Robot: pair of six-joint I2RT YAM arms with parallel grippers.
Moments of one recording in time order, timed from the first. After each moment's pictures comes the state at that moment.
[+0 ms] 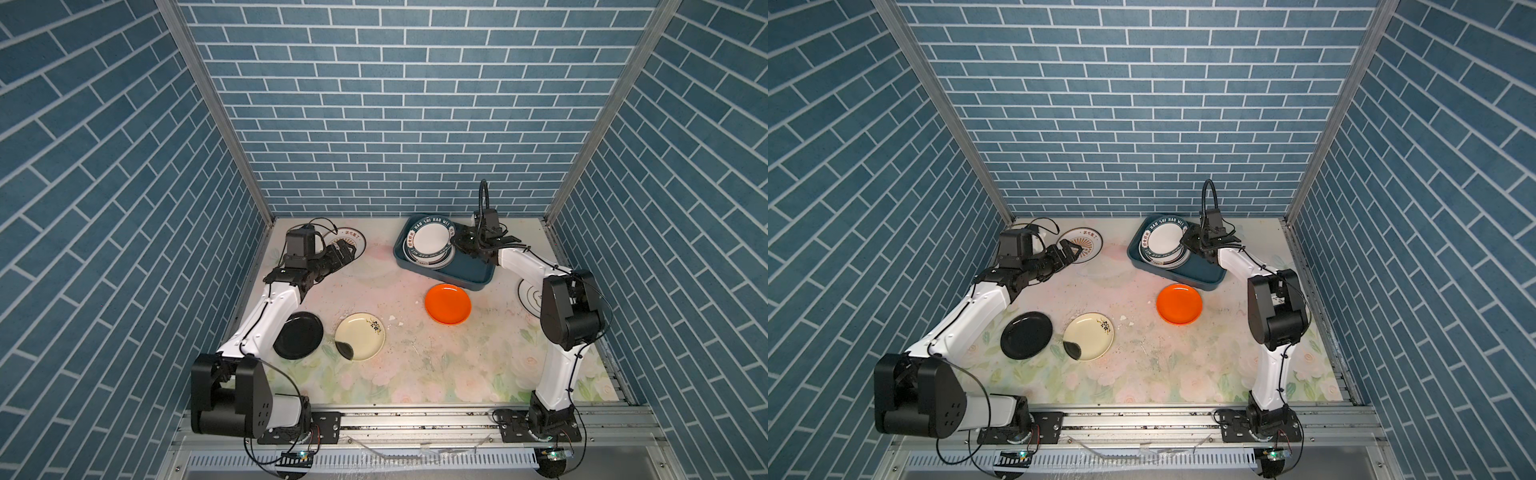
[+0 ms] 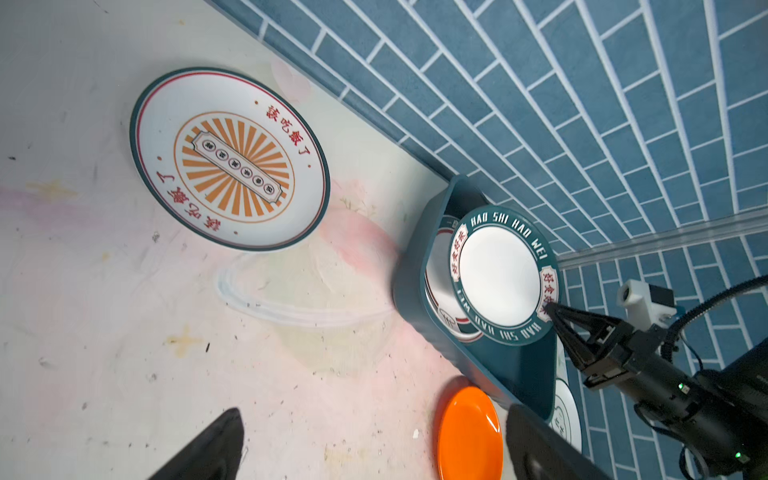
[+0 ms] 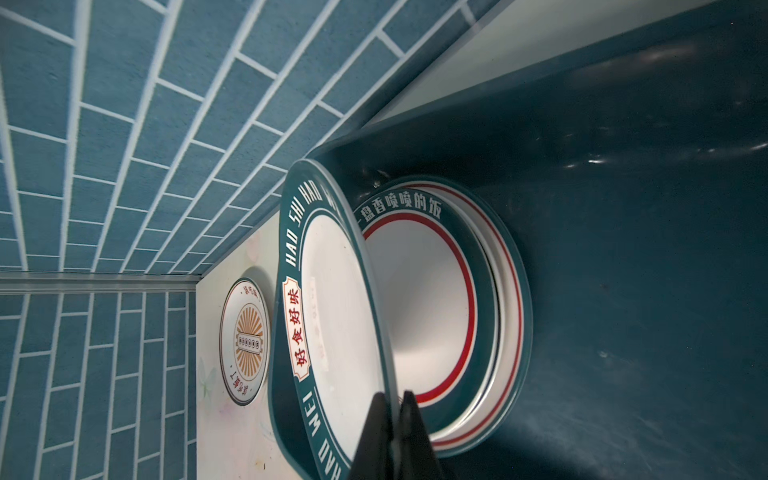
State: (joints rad) left arm -0.09 1.40 1.06 -0.28 0.33 -0.64; right arm 0.33 1.98 1.50 -0.22 -0.23 0.81
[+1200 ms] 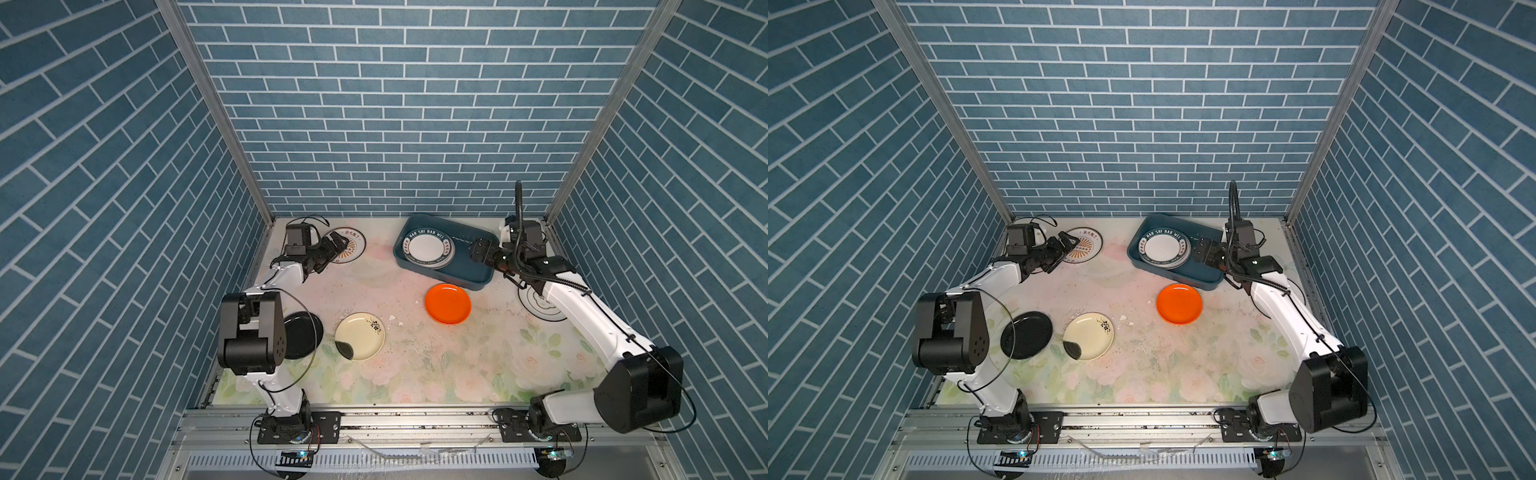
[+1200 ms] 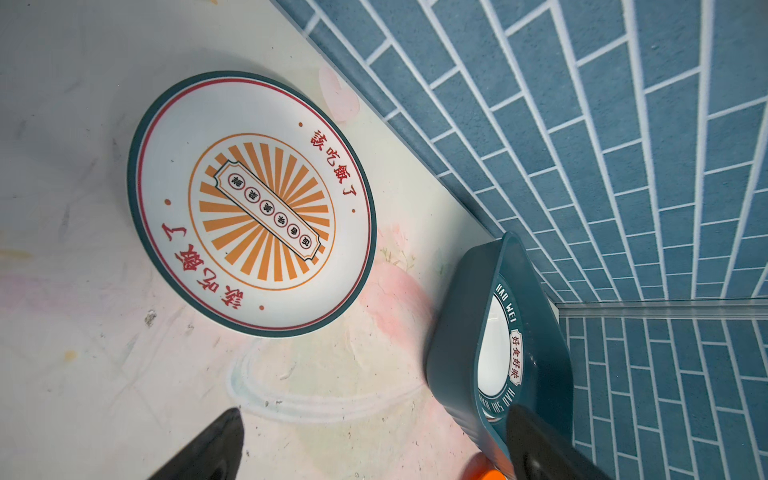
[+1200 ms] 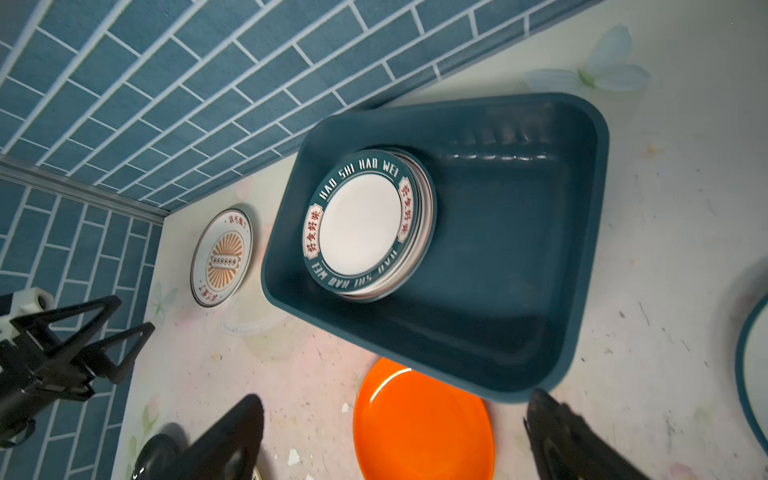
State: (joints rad) left arm 0.03 1.75 1.15 -0.06 0.44 -0.71; right arm 0.31 1.33 1.11 -0.45 -0.11 0.55
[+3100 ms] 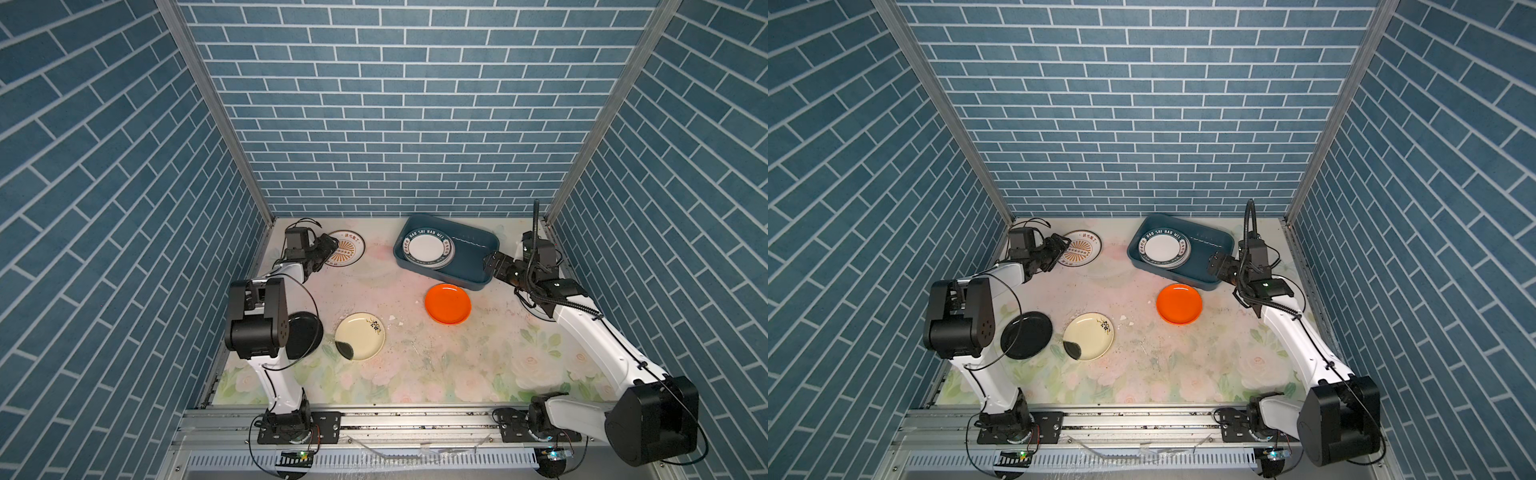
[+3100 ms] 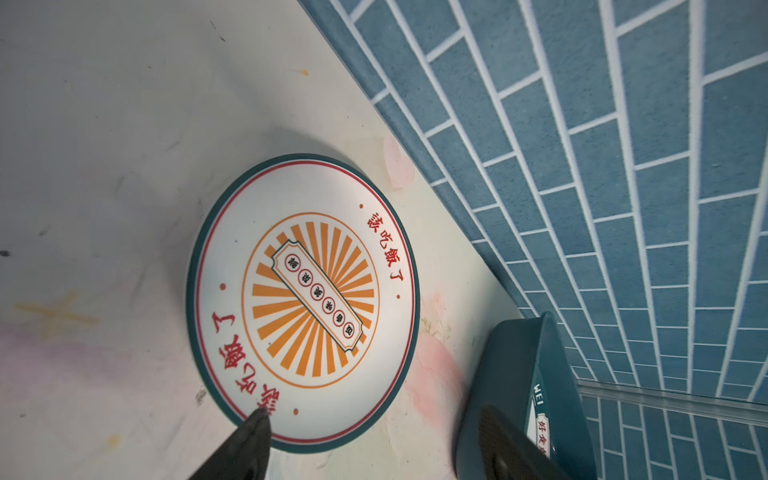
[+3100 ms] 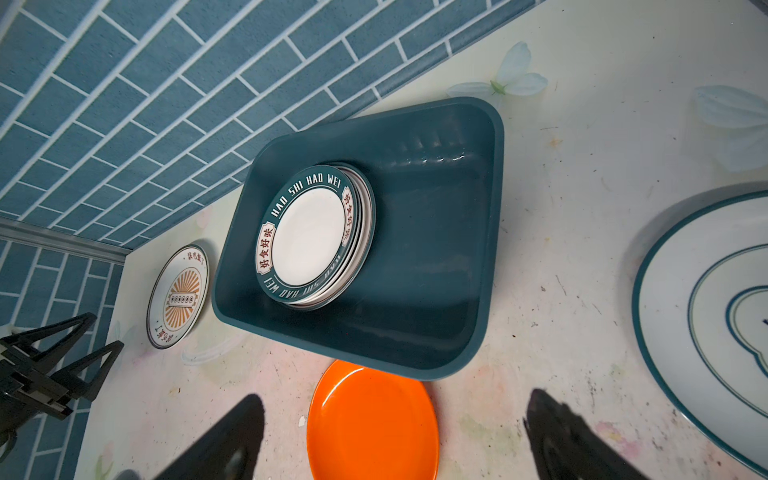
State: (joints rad) left arm 0.06 1.87 1.16 0.08 0.33 -0.79; right arm 0.24 1.23 0.97 -0.38 -0.08 0.55
